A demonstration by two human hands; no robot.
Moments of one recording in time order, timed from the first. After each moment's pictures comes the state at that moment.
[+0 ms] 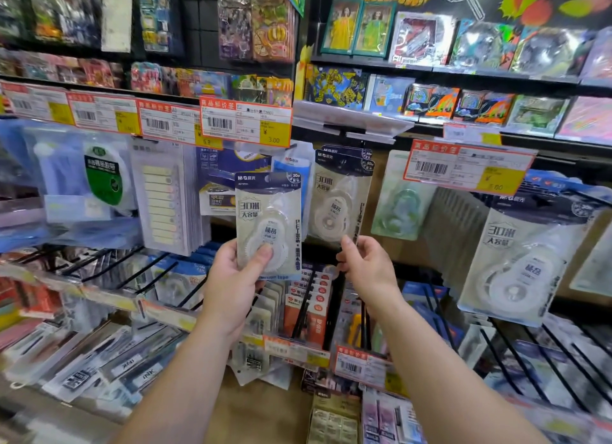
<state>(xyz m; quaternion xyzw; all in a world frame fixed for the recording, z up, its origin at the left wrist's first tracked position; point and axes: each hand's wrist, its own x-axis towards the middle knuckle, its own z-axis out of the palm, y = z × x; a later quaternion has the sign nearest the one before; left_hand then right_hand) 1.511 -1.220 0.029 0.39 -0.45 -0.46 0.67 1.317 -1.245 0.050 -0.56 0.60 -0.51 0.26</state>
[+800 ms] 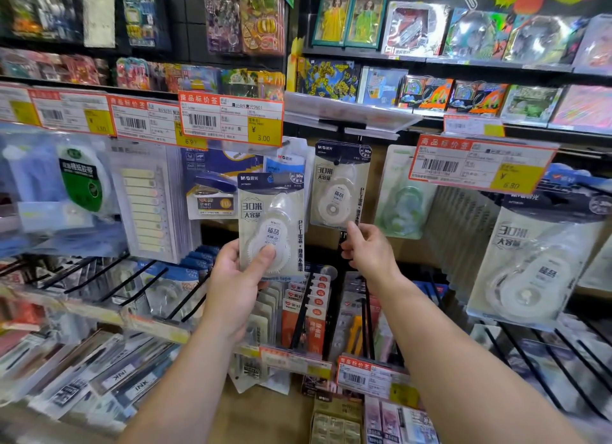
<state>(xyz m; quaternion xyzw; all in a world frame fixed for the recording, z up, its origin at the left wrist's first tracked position) 1.505 -1.239 0.026 0.39 -0.45 -0.47 0.65 1.303 -1.297 0.050 -0.52 0.60 -0.53 0.30</state>
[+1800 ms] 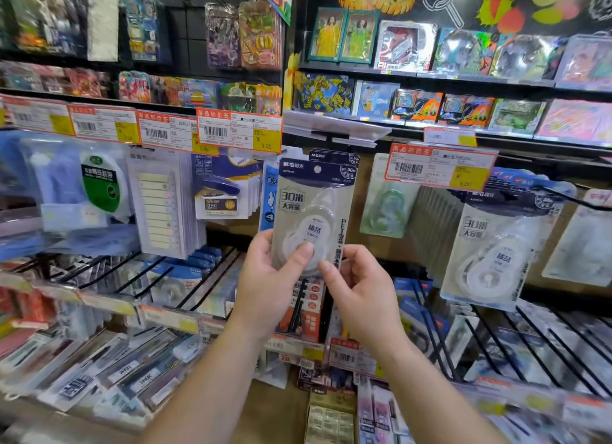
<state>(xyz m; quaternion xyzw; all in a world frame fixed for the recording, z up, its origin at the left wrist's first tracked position) 1.473 -1.178 0.059 0.34 -0.53 -0.43 0.64 1.331 -1.162 0.054 -0.66 0.50 -0.54 0.16</state>
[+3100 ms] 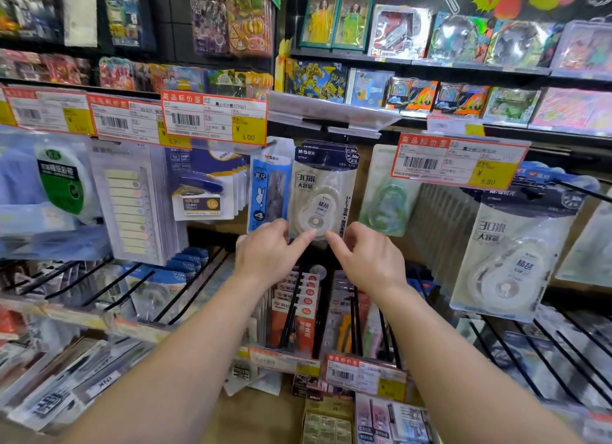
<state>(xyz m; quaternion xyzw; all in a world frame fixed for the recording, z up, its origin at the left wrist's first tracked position) 1.470 -1.297 0.054 0.59 -0.73 -0.07 0.34 1.299 -1.256 0.069 -0.65 0.69 -0.32 -0.04</state>
